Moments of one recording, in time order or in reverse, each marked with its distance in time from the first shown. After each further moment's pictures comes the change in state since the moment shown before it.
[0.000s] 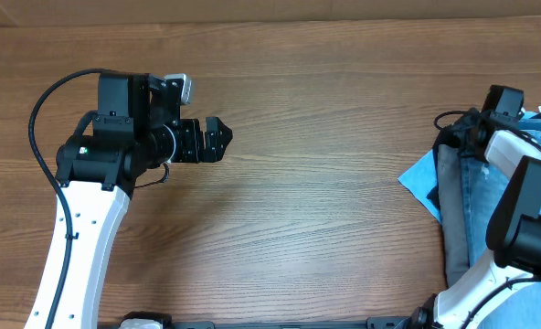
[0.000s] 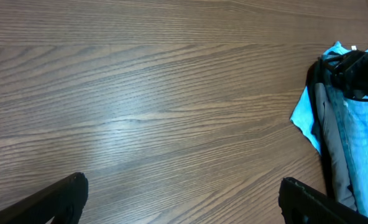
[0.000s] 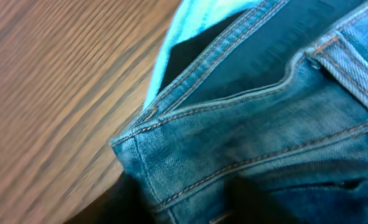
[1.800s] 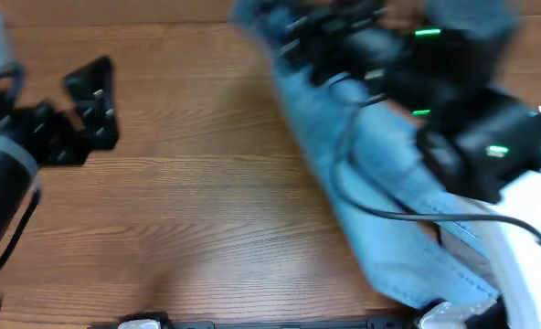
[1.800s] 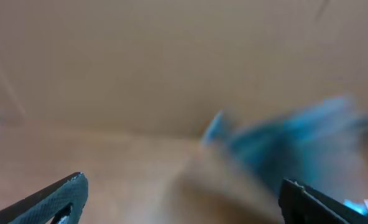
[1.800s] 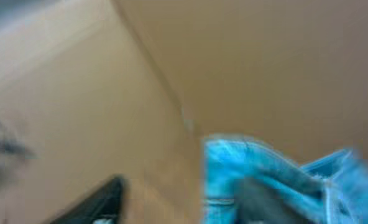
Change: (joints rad) left arm 0.152 -0.022 1.104 -0.446 -0.248 -0.018; right arm 0.938 -0.430 0.926 -0.503 -0.410 -0.119
